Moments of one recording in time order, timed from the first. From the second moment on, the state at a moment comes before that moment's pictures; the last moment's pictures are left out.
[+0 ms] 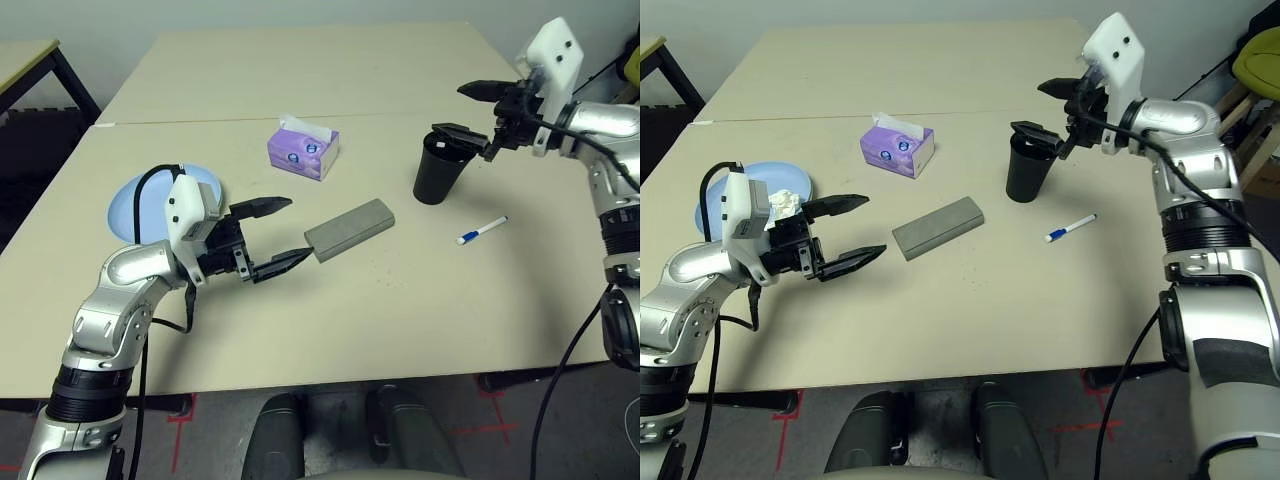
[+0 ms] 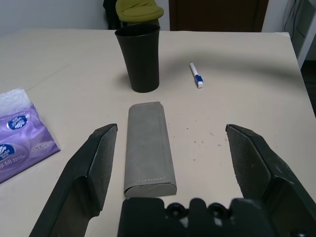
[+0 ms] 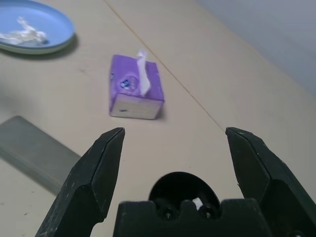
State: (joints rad) left arm -0.26 0.64 0.07 -0.22 -0.51 0.27 -1.01; right arm -0.98 -0.75 0.02 0.36 0.21 0.31 1.19
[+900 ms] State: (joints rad) left arm -0.26 0.64 0.07 -0.19 -0.51 0.24 -1.01; right arm -0.90 -0.90 0.39 0.52 -0.17 -0.02 1.51
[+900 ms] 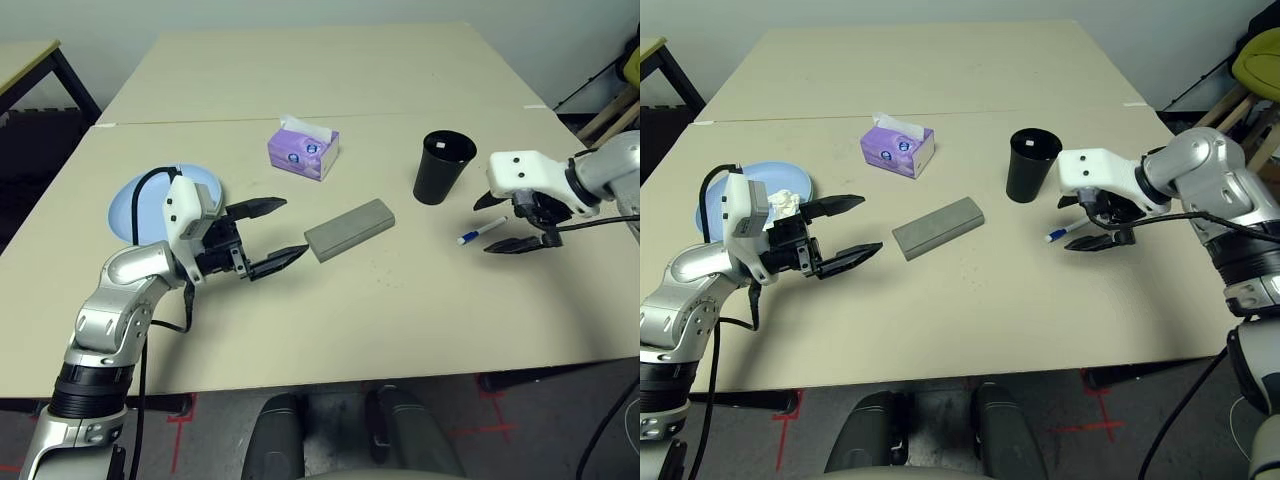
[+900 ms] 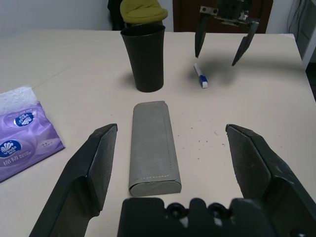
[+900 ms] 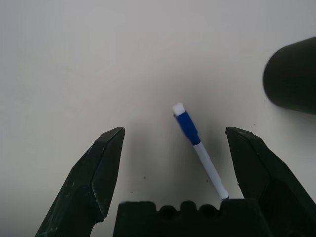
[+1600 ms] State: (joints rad) left arm -0.26 0.64 0.09 -0.23 -0.52 0.26 -0.97; right arm -1.07 -0.74 0.54 0.94 -0.46 -0.40 1.45
